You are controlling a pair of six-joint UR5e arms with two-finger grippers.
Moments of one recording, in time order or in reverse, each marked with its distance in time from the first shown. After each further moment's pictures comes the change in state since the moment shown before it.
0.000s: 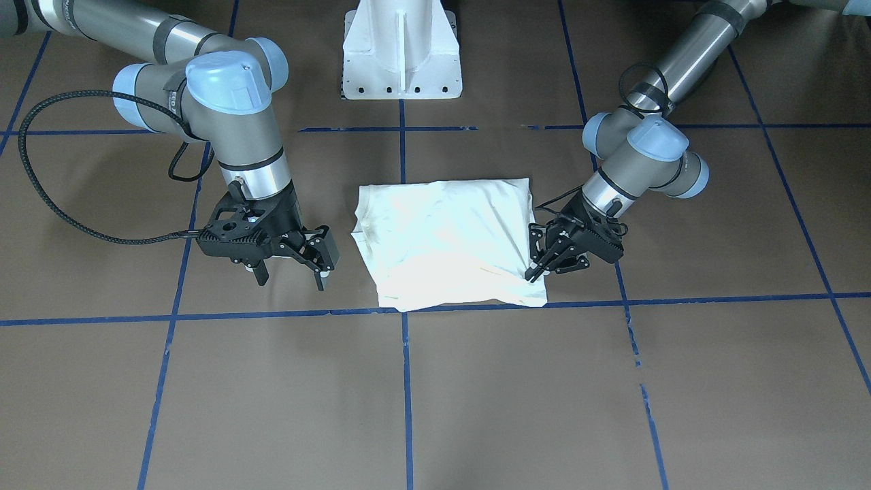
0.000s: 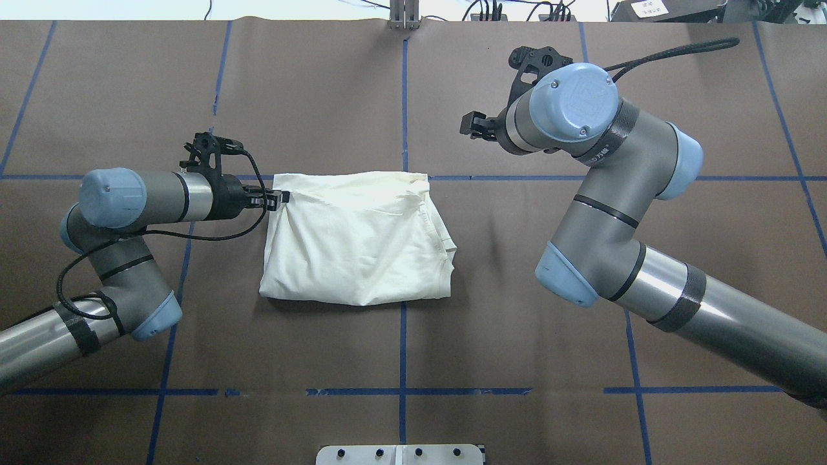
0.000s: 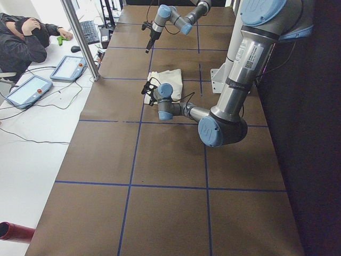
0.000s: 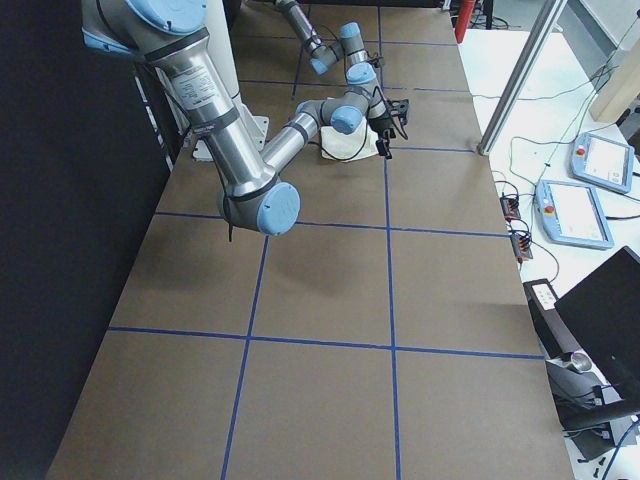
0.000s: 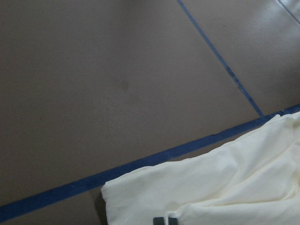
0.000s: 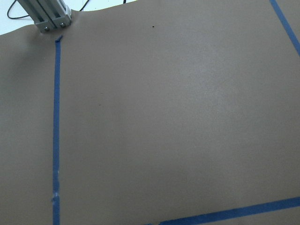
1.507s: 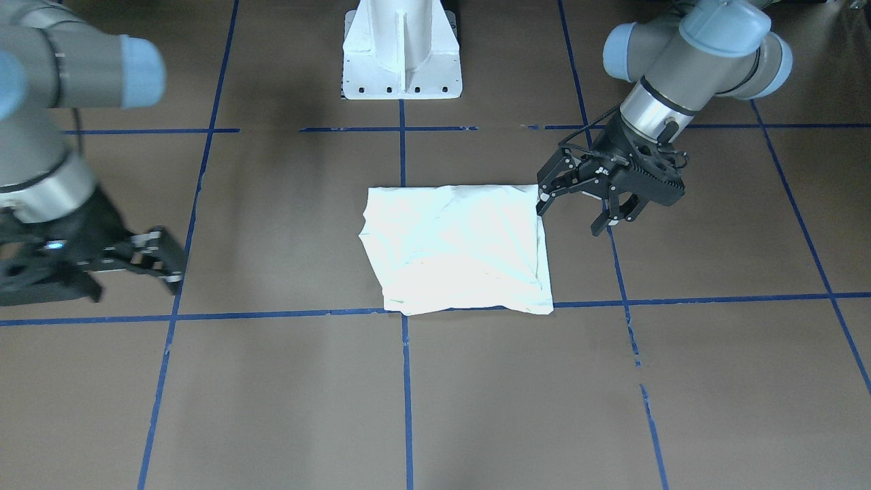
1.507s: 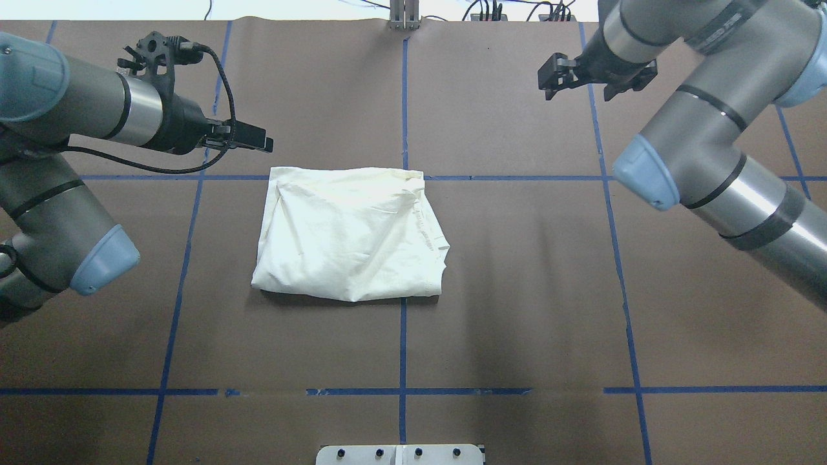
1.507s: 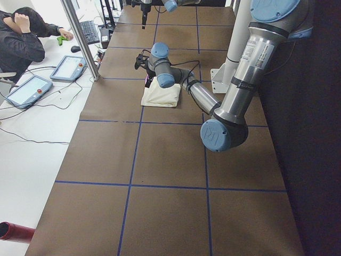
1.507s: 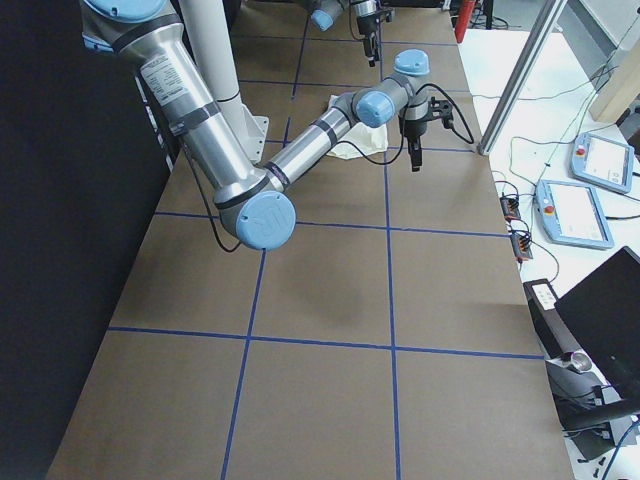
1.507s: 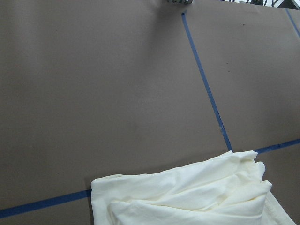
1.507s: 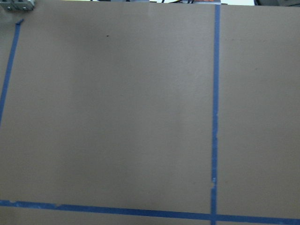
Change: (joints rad) left arm -0.192 0.031 -0.591 0.839 -0.229 0.099; right arm 0.416 -0.067 0.073 -0.315 0.460 -0.710
